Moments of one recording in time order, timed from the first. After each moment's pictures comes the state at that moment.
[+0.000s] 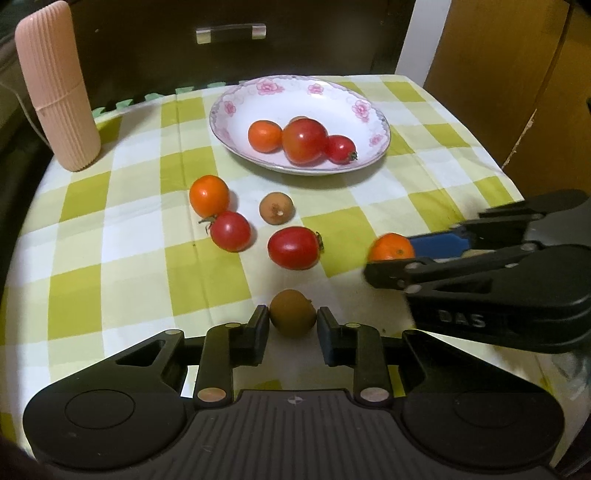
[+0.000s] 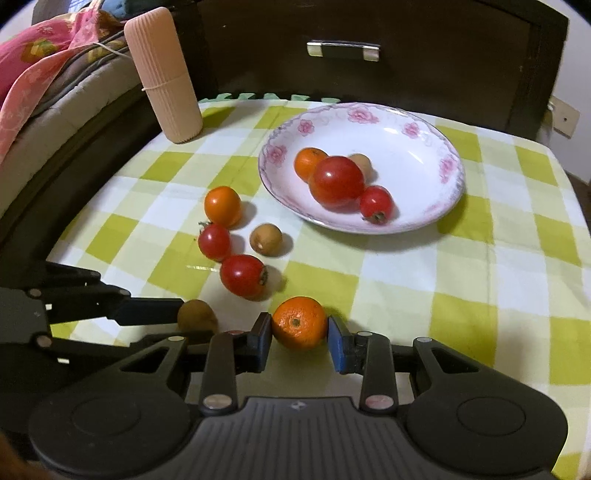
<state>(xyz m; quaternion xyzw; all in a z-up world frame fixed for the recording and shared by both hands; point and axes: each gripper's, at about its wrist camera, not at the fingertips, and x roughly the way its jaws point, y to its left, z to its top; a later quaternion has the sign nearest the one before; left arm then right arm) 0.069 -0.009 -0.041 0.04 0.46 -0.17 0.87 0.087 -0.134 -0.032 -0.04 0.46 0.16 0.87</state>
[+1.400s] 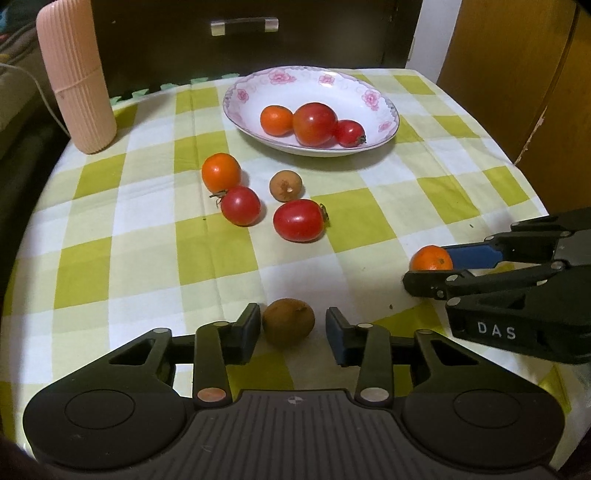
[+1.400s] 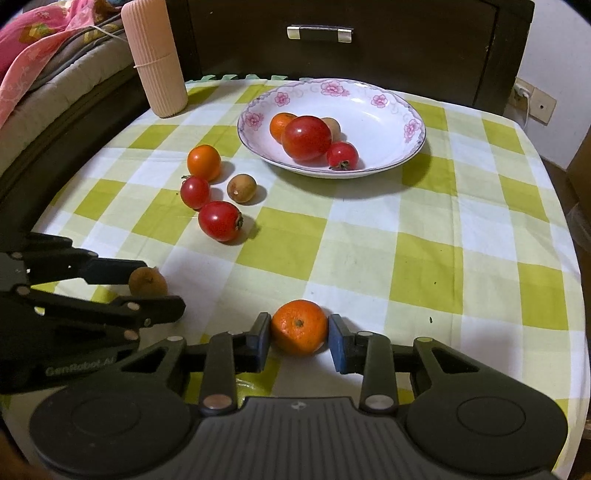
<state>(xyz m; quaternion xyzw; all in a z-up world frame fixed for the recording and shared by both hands) 0.052 -0.008 -0.051 0.05 0.46 -0.15 0.87 0.053 -0.152 -0.042 -0.06 0.46 0.13 0.87</state>
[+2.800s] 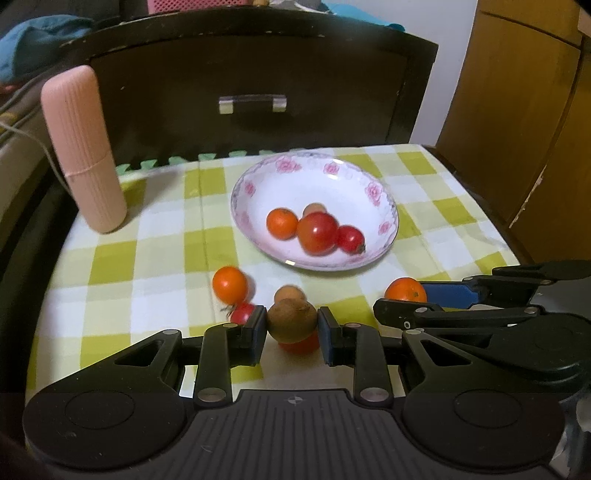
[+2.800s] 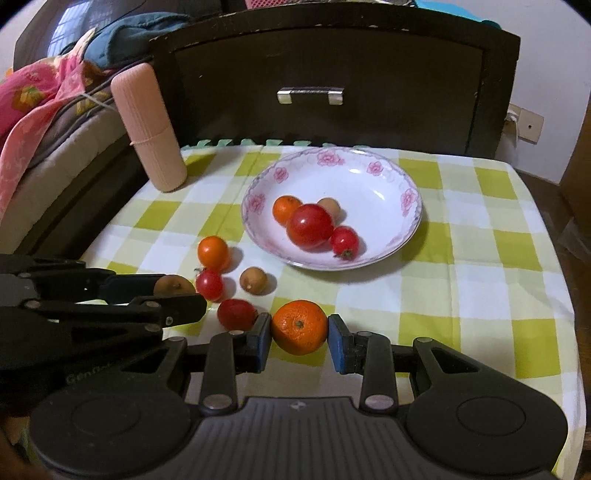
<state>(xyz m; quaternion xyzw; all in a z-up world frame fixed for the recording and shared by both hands) 0.087 -0.014 0.005 0.02 0.40 -0.14 0.90 0.076 -0.142 0.002 -0.01 0.41 0.11 0.90</state>
